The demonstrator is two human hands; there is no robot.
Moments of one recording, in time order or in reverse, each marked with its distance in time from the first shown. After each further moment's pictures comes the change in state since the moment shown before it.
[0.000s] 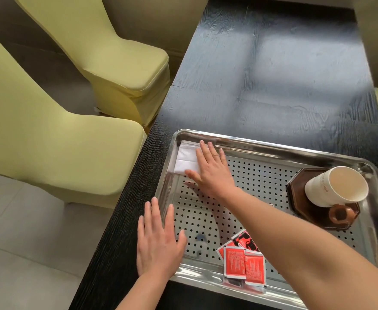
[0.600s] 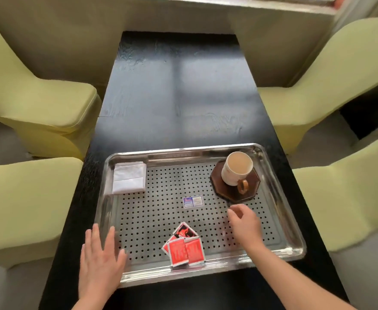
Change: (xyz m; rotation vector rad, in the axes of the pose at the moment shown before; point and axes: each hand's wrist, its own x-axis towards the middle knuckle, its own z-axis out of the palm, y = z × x) left_hand -0.010 -0.005 -0.034 -0.035 -0.141 0.046; right_hand -0.265 0.106 -0.043 0.734 0.356 0.915
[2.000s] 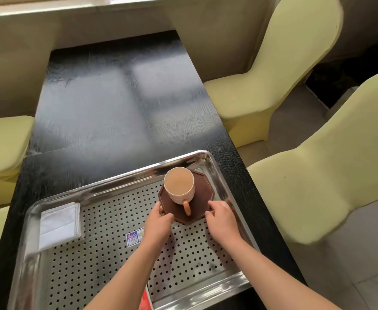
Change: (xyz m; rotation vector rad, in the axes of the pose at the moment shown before) left_hand 0.068 0.336 -0.010 -0.969 -0.442 -0.050; right_hand 0.107 0.047 -0.064 -0.026 -0.077 0.016
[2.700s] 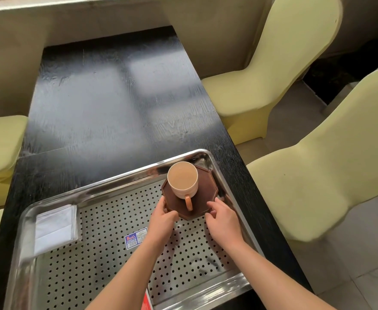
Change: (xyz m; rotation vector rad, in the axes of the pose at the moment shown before) left_hand 0.010 0.004 0.006 -0.045 -0.105 0.077; right_hand -0.005 0.001 -0.003 0.006 0.012 -0.044
